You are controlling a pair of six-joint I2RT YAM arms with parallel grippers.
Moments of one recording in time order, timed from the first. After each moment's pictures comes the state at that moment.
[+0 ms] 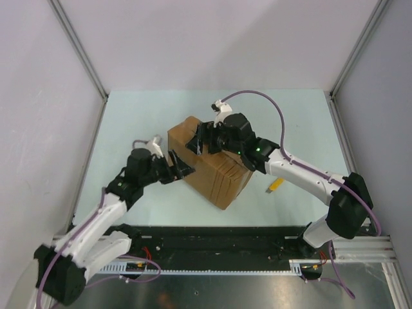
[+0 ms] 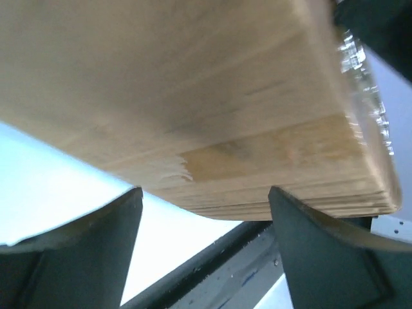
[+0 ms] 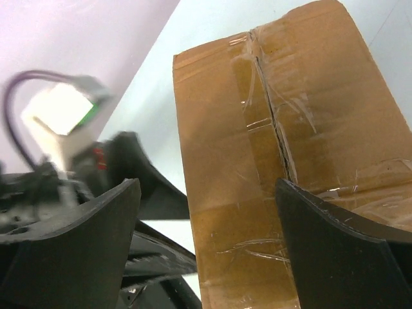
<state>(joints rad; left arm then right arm) -0.42 0.98 0.61 -0.21 0.40 -0.75 0.82 1.53 1.26 -0.06 -0.12 0.55</state>
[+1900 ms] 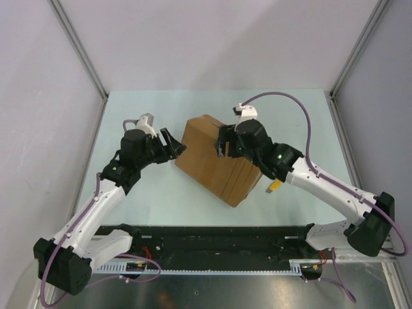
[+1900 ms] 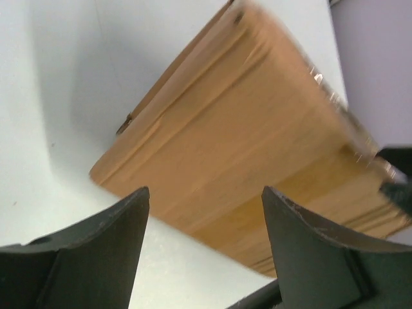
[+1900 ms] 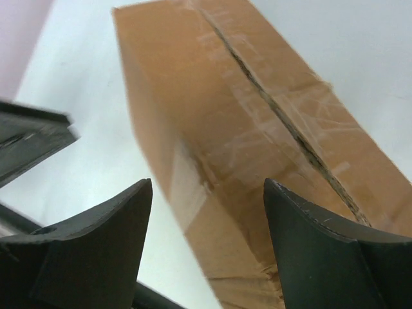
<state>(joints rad) -0.36 0.98 0.84 -0.29 0.16 -0.63 0.92 1.31 1.25 -0.39 0.31 0.50</state>
